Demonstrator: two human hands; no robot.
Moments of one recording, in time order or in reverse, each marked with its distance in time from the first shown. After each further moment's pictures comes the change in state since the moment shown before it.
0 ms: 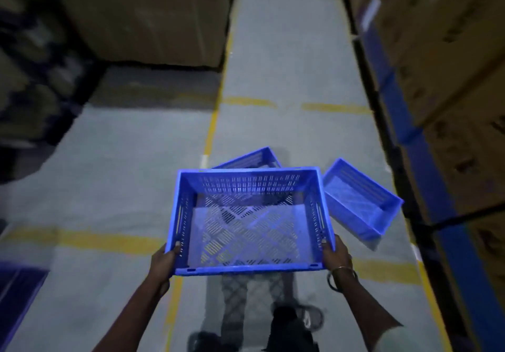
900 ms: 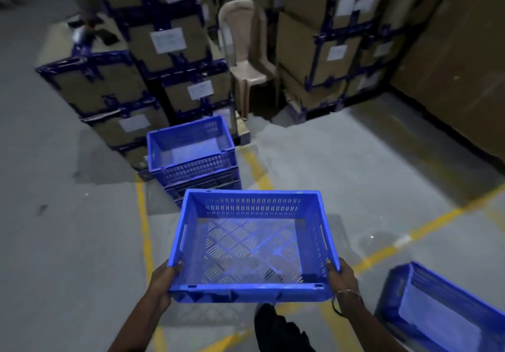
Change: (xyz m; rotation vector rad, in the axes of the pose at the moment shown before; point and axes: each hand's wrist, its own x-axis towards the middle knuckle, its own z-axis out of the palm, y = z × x) left_hand -0.061 -0.231 -0.535 -0.821 0.720 -0.290; right_hand -0.282 -0.292 0.515 -0.449 -0.638 -0.628
